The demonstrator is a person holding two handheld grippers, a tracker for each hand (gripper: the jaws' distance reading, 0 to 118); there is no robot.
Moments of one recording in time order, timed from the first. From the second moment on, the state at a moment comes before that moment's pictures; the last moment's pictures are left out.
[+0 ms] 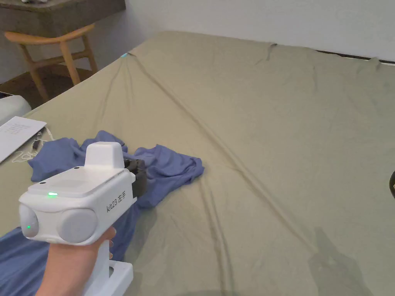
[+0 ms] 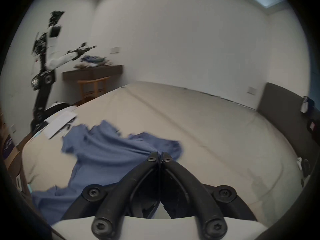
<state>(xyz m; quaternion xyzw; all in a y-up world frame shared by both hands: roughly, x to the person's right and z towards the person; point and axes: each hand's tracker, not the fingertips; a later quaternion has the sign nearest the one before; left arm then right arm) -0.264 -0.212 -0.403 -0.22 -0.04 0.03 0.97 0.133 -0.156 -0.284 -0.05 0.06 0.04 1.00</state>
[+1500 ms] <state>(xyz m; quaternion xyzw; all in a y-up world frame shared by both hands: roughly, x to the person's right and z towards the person) 0.014 -0.108 -0.242 -0.14 -0.39 0.05 0.91 0.320 -0.128 -0.084 -0.01 -0.19 0.03 0.98</state>
